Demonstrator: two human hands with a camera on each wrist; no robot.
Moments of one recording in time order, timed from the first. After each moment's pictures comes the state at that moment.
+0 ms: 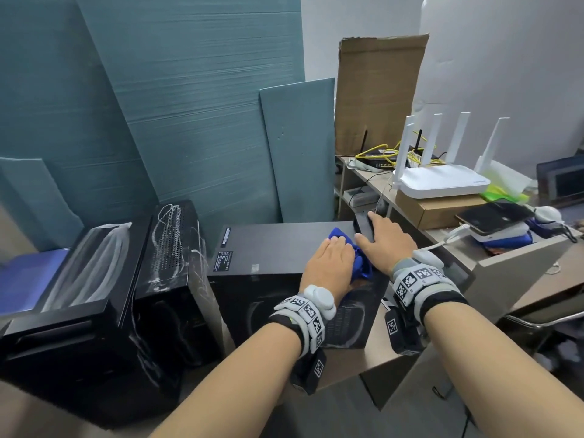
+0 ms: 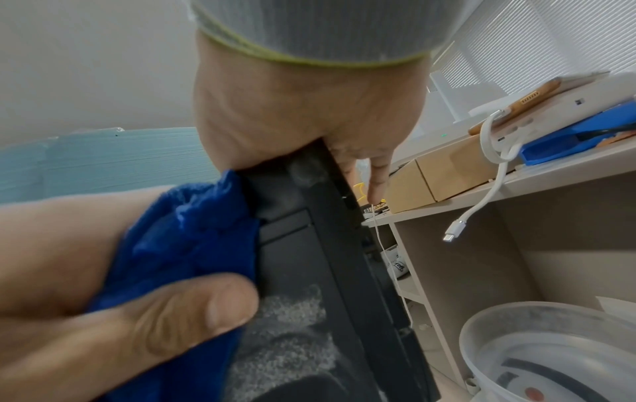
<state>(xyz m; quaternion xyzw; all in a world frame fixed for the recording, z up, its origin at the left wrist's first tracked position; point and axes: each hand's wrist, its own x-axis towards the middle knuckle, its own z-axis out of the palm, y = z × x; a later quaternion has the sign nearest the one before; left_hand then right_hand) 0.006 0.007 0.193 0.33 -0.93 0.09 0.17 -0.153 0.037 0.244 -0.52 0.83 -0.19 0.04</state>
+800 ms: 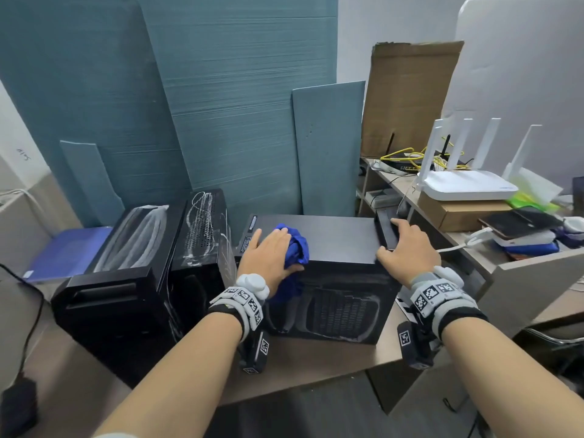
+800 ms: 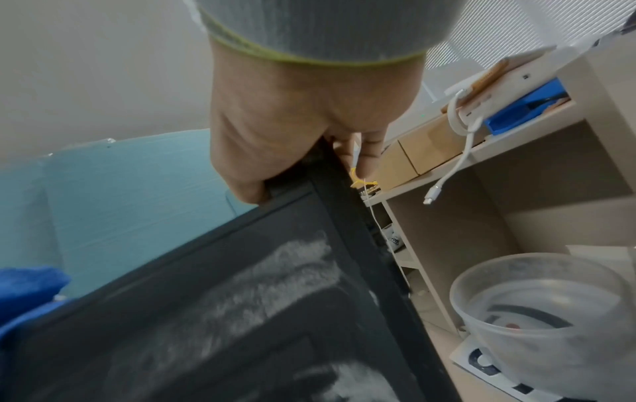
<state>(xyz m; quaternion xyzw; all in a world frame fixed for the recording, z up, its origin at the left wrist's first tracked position) 0.170 -0.028 0.198 0.45 -0.87 0.10 0.16 -0.134 0.069 0.235 -0.50 0.83 -0.23 0.01</state>
